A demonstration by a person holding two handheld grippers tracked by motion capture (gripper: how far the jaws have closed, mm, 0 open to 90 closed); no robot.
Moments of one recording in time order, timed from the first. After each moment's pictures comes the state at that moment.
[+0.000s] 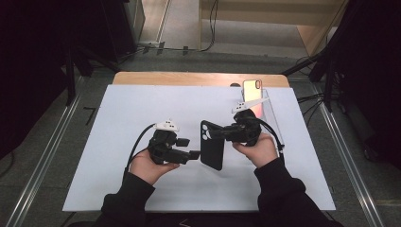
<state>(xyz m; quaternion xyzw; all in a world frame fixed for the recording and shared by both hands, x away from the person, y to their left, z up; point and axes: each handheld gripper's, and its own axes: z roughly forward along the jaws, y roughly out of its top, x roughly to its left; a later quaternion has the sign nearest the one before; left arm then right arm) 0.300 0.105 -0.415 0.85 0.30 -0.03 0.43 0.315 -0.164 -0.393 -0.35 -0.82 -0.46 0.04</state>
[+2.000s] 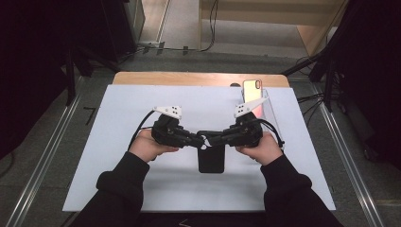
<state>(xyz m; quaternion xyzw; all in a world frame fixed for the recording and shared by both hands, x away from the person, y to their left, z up) 0.342 0.098 -0.399 0.86 0.14 -0.13 0.47 0.317 -0.169 -0.394 -0.24 -0.83 -0.49 0.09</state>
